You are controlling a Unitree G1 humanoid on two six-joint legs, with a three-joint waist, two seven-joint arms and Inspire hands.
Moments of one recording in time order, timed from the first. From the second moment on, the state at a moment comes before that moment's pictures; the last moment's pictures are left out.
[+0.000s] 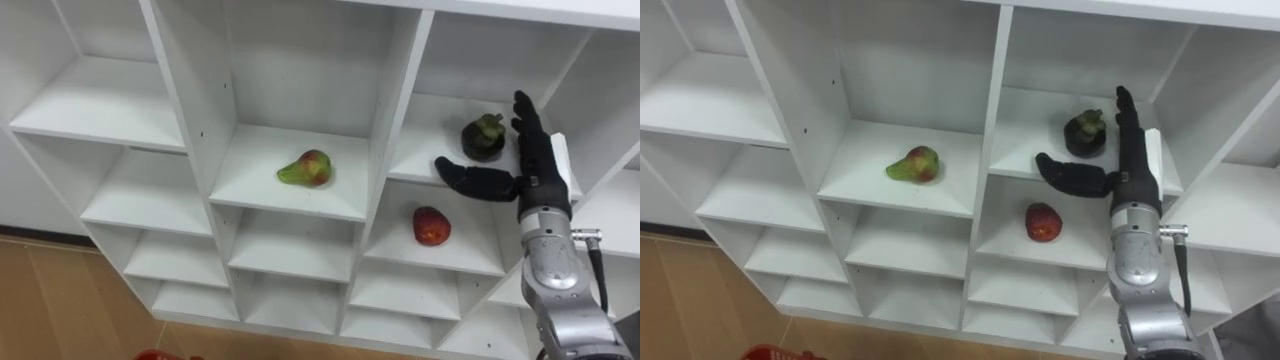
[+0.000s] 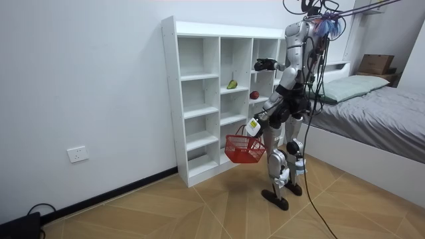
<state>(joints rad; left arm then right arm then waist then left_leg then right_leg) 0.28 0.18 0.07 0.89 0.21 0.00 0.01 -0.14 -0.31 0.01 0.42 -0.04 -0.17 -0.24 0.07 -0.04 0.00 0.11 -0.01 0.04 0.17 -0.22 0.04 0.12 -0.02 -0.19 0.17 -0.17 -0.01</state>
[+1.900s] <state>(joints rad) 0.26 0.18 0.05 0.89 0.21 0.00 0.02 -0.07 -0.30 -0.01 0.25 -0.05 -0.15 -0.20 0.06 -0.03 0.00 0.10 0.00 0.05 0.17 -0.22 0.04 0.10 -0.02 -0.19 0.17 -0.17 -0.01</state>
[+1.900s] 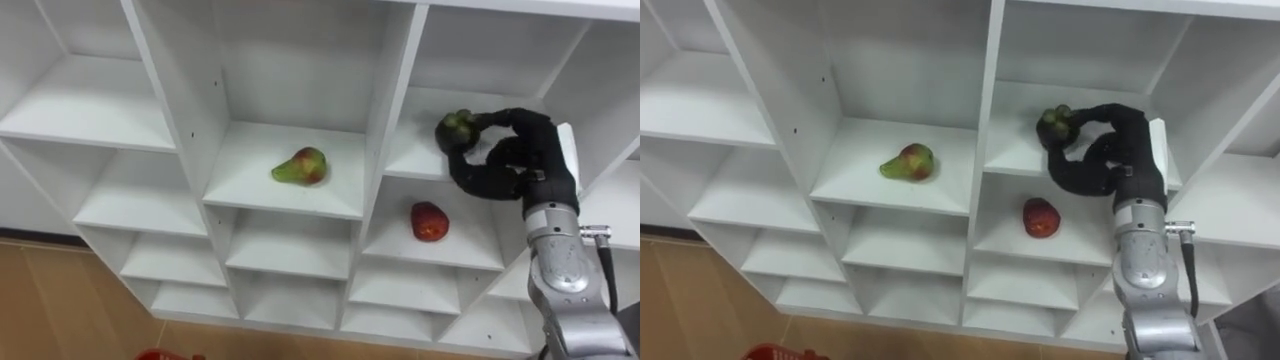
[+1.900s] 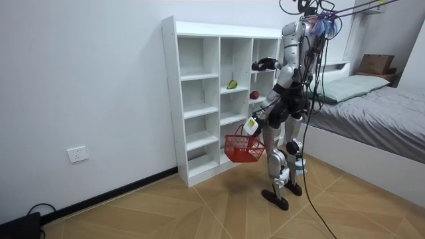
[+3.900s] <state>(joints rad) 0.09 0.14 -0.03 0.91 0.03 -0.04 0.01 0.20 -0.22 0.14 -0.13 -0.16 -0.13 0.05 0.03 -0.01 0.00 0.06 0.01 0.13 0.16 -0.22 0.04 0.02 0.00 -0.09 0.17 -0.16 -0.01</state>
